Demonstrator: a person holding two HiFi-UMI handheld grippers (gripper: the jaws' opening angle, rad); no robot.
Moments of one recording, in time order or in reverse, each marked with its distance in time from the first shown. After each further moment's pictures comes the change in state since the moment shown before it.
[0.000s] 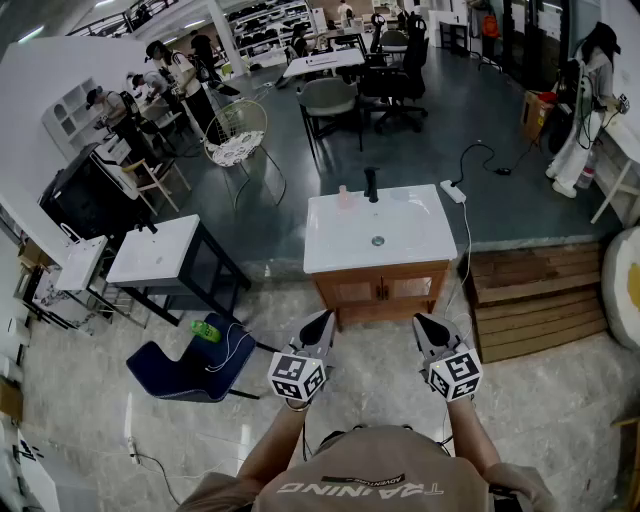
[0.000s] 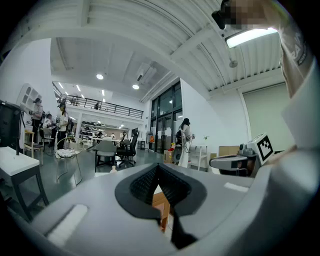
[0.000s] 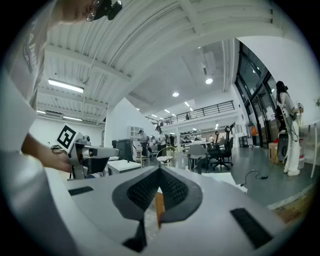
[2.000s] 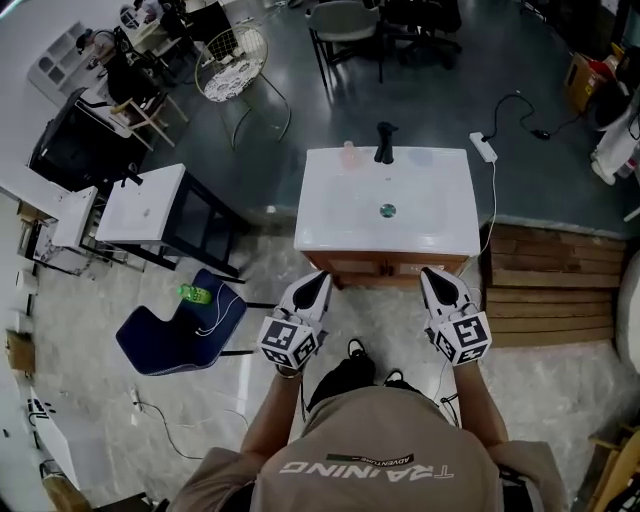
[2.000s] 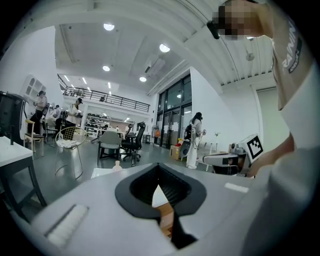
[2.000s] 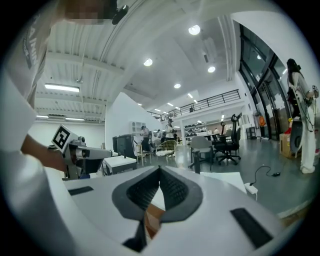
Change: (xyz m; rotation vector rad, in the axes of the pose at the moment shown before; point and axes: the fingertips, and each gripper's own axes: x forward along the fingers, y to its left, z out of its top) left arm 0.162 0.101 -0.033 -0.061 0.053 0.065; right arm 0.172 -0.150 -0.031 0.026 0.067 0.096
